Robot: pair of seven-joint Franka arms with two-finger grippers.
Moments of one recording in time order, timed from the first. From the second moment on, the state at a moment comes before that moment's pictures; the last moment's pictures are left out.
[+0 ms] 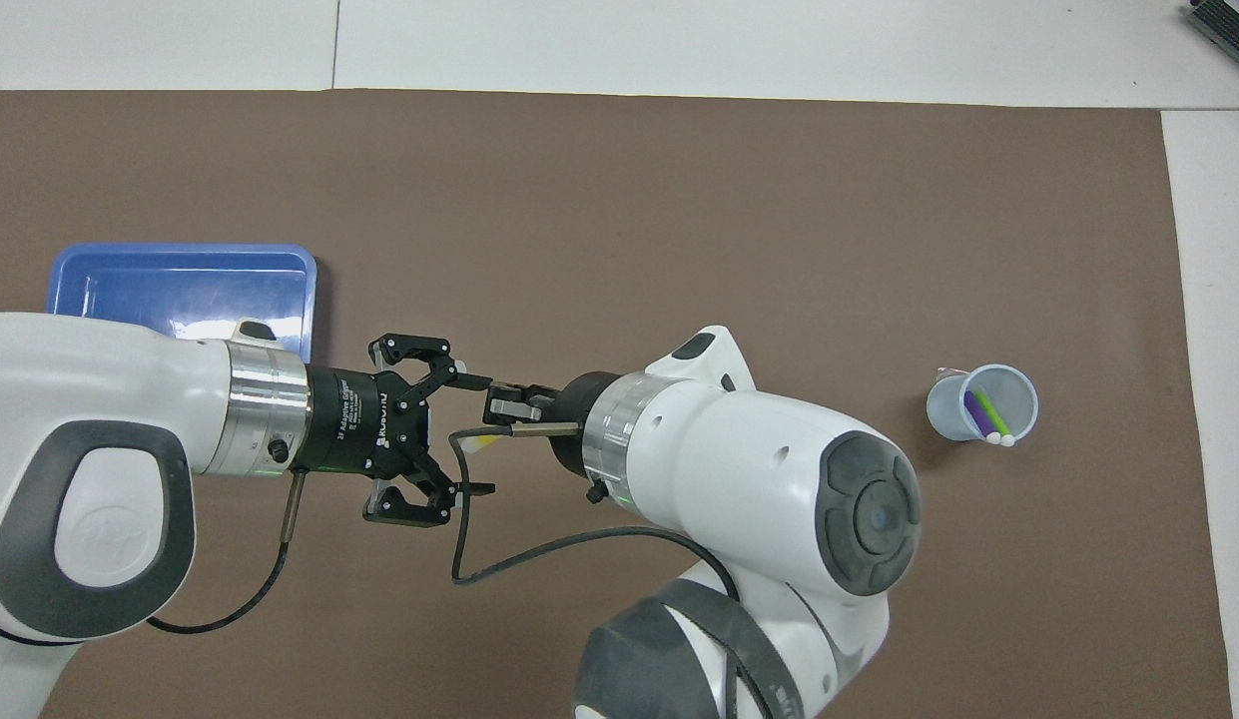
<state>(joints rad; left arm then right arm) 0.13 -0.20 -0.44 -2.13 -0.95 1.92 -1.58 0.56 0.04 0.13 -1.91 0.46 2.47 0.53</state>
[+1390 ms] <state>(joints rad) 0.37 -0.21 -0.42 -2.08 -0.27 1.75 -0.49 0.00 0.00 0.11 -1.86 -0.02 1.94 -0.58</state>
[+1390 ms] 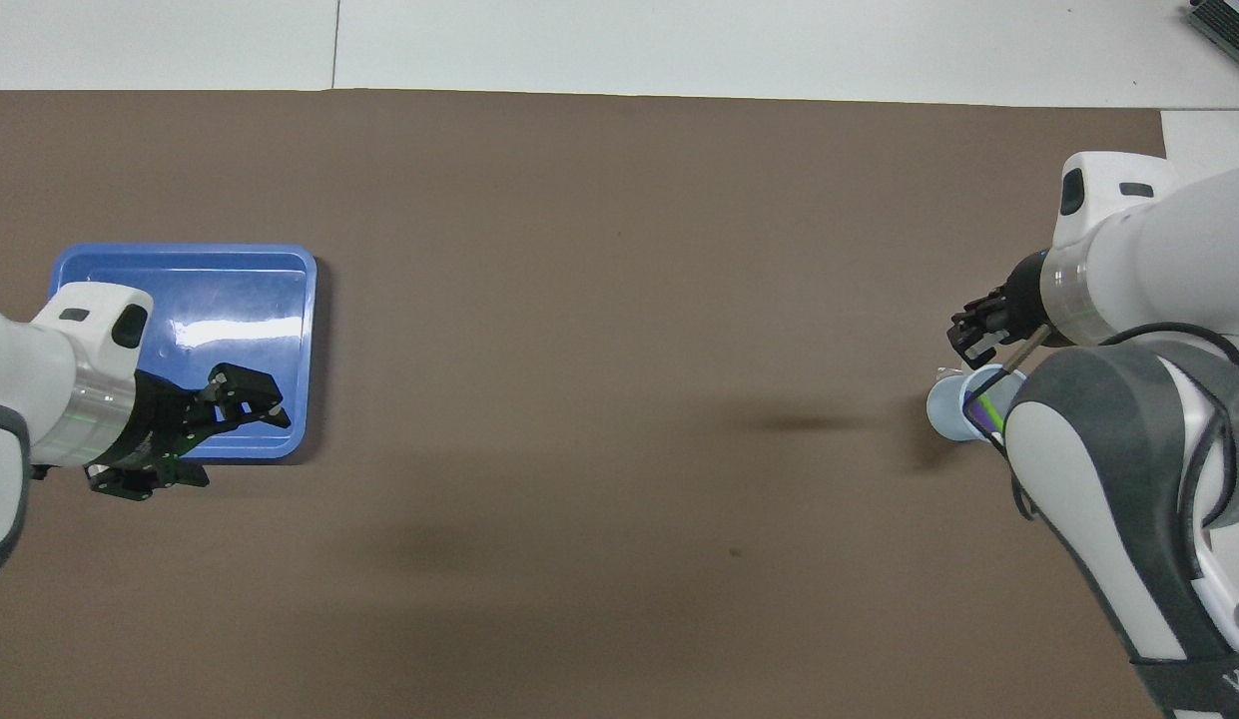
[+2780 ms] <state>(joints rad) 0.27 -0.20 -0.26 -2.00 -0.18 1.80 -0.44 -0.14 0.00 0.11 -2.09 0.06 2.08 -0.59</state>
